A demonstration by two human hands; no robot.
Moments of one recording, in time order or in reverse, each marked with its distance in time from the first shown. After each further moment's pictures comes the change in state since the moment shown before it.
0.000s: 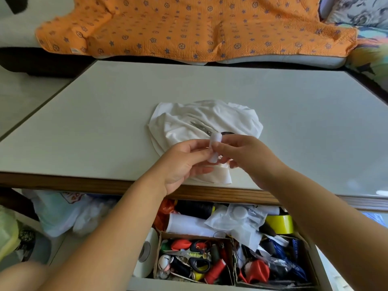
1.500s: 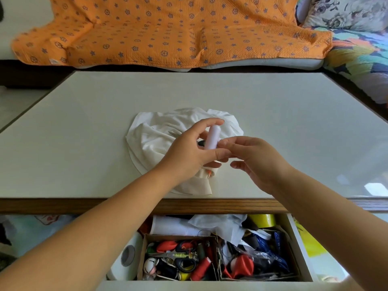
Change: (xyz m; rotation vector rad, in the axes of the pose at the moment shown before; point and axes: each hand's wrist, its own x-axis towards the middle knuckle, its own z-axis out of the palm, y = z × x) left_hand 0.036 0.020 0.051 0.383 -0.013 0.316; right_hand -0.007 0.011 -0.047 0.306 0.143 0.048
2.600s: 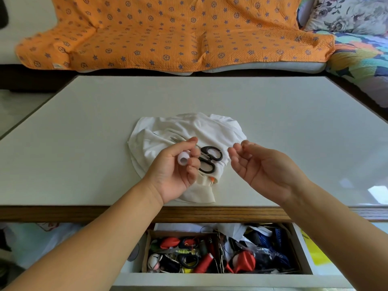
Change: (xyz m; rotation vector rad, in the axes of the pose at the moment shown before) left_hand 0.003 -0.022 -0.029 -0.993 0.000 -0.468; right_hand 0.003 -0.002 -0.005 0.818 -0.001 0.158
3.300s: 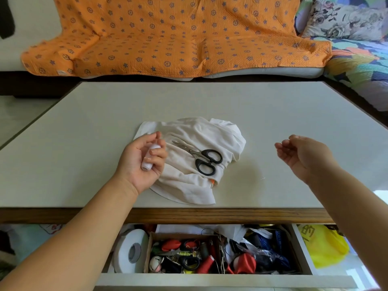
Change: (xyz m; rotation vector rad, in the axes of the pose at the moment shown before) left_hand -0.011 0.047 -0.043 -0.218 -0.008 0.133; right_hand 0.030 -0.058 -0.061 -0.243 0.488 -0.327
